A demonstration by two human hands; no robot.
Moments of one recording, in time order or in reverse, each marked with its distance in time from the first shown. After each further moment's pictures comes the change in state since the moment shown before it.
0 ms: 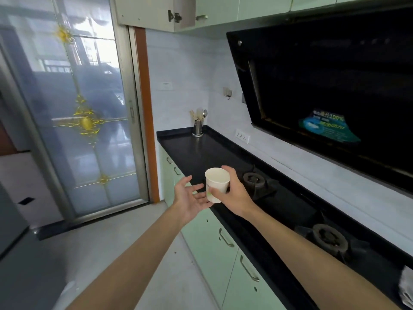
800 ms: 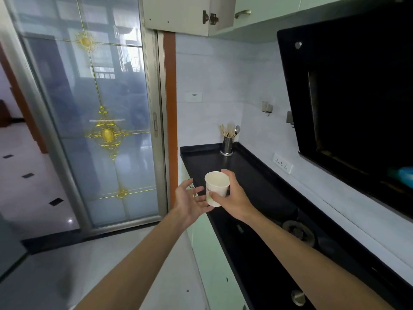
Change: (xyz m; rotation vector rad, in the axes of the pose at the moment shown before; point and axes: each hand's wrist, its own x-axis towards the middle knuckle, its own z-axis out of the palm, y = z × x) left_hand 0.209 0.141 0.003 -0.020 0.141 0.144; right_hand 0.277 0.046 0.041 0.018 -0.157 -0.094
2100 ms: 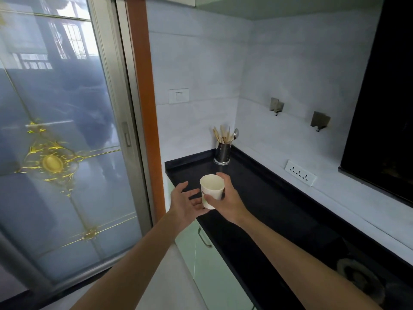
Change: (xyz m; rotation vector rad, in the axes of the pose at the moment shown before) left_hand 0.304 0.165 -0.053 -0.007 -0.092 -0.207; right_hand 0.295 0.080 0.098 0.006 0.158 0.140
